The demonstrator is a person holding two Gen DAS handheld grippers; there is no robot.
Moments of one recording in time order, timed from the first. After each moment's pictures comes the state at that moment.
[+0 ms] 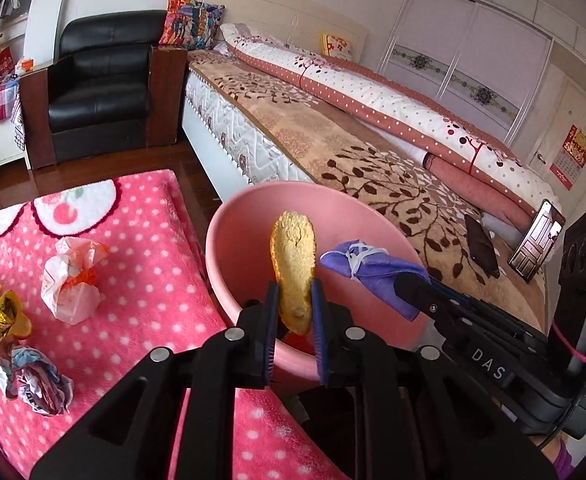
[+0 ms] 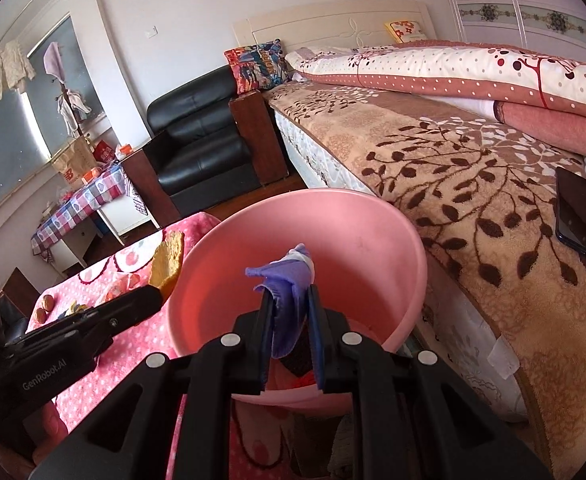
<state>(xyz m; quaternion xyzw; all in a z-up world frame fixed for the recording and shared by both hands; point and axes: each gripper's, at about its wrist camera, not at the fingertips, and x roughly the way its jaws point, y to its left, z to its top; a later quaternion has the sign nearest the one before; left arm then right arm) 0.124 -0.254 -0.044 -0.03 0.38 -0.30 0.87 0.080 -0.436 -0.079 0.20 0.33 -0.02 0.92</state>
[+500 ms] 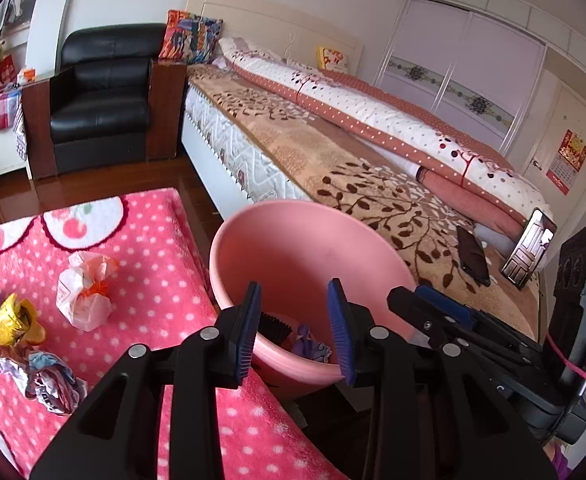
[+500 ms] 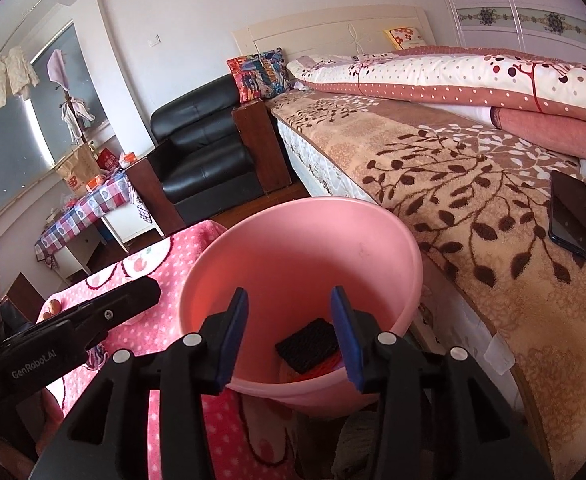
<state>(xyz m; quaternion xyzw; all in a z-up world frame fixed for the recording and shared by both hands) 0.110 -0.243 -0.023 -0.03 0.35 -0.31 0.89 0.063 -0.429 -0.066 0.21 0.30 -0.02 0.93</state>
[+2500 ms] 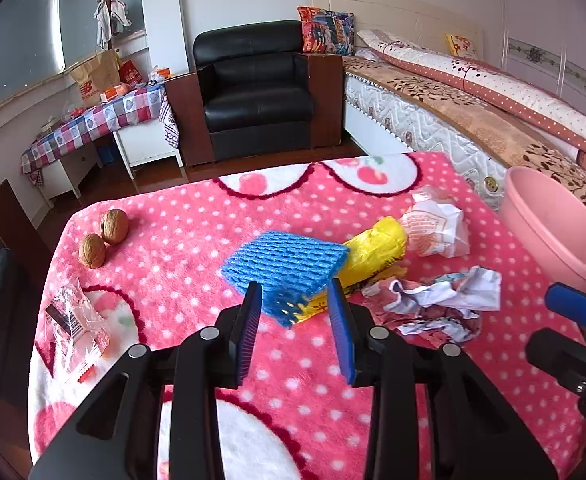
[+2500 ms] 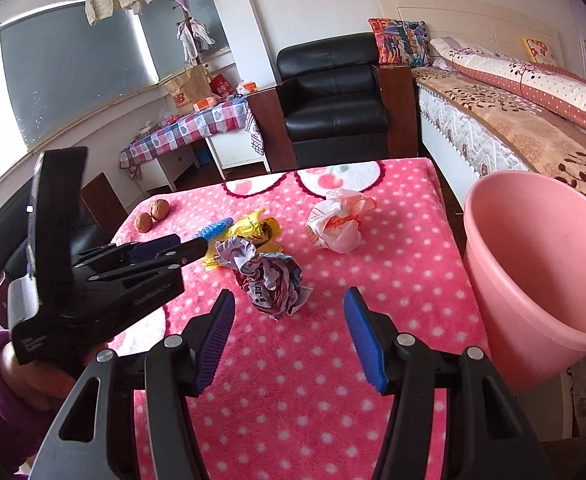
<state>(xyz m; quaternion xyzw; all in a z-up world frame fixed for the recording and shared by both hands) 0.126 -0.040 -0.069 0.06 0.37 -0.05 0.93 0.081 -0.221 -0.069 0.11 0.34 0.18 0.91</state>
